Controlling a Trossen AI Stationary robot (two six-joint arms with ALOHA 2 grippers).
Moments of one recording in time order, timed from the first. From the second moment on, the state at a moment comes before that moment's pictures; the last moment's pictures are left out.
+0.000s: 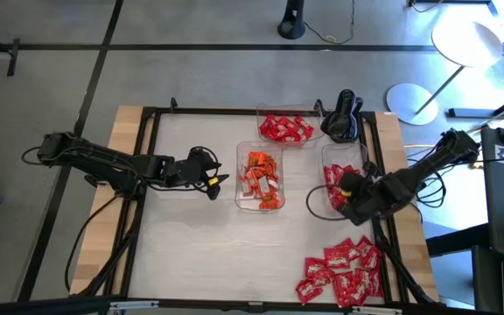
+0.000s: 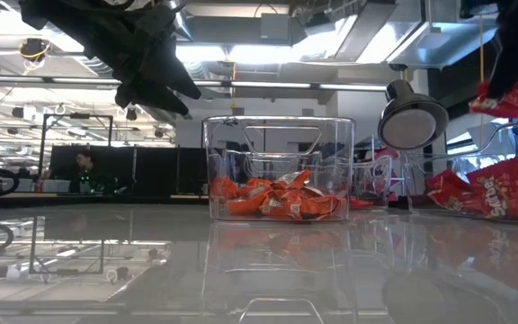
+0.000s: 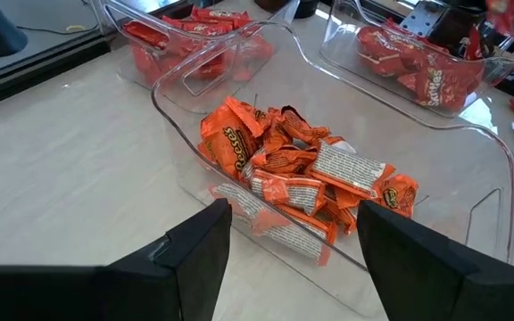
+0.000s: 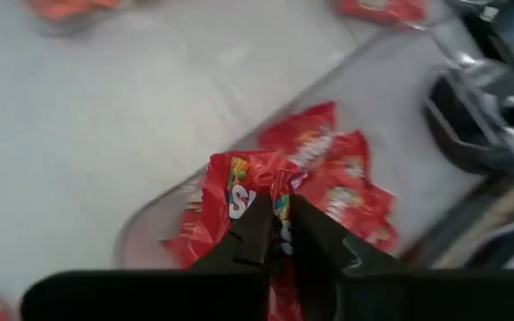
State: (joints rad) left arm -0.10 1.14 0.65 -0.12 -0.49 -0.54; right arm 0.58 1.11 0.99 -1.39 0.51 1.09
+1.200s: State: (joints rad) left arm -0.10 1.14 0.65 -0.12 -0.49 -0.55; right arm 0.81 1.34 0.98 -0.84 0.15 0.70
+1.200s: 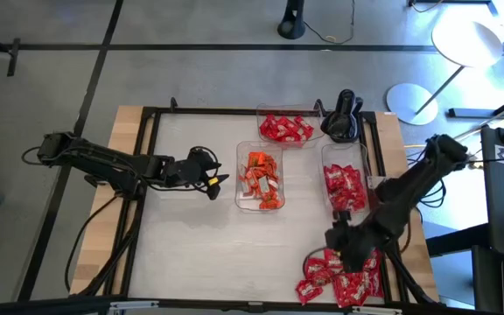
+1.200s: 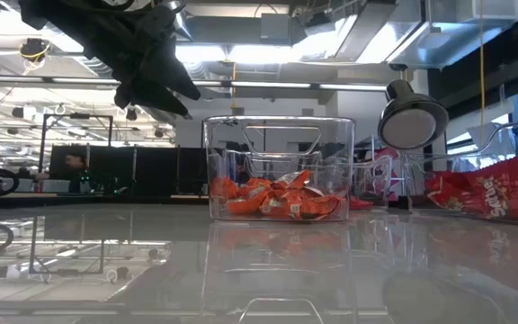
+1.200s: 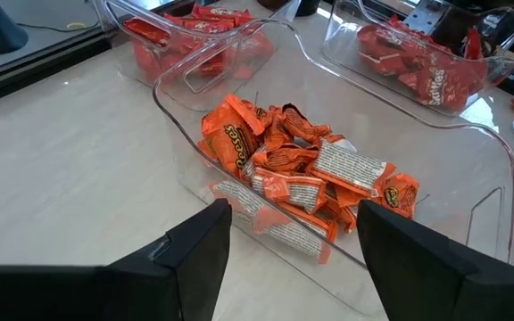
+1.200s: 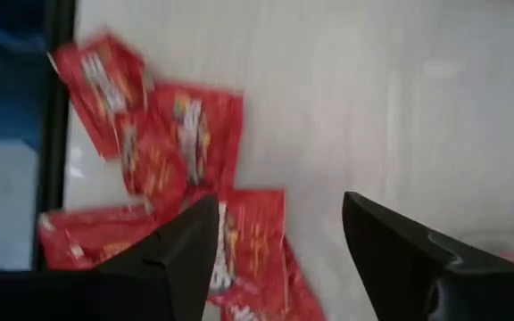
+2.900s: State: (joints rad) left arm -0.10 1.14 0.65 -0.11 -0.49 -0.52; right arm 0.84 1.60 0.98 -0.86 0.06 0.71
